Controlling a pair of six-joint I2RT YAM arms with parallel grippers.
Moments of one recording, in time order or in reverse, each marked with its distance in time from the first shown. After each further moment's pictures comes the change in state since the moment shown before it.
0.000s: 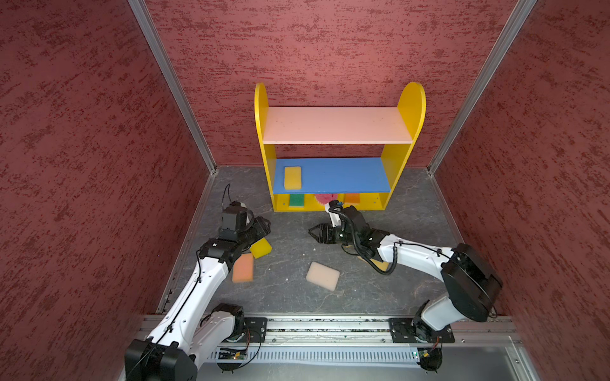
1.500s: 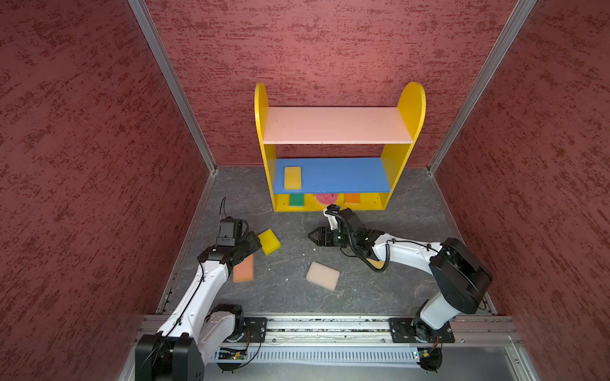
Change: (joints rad) left arm 0.043 -0.035 -0.145 -0.064 -0.095 0.060; right arm 0.000 0.072 -0.001 -0.005 -0.019 0.014
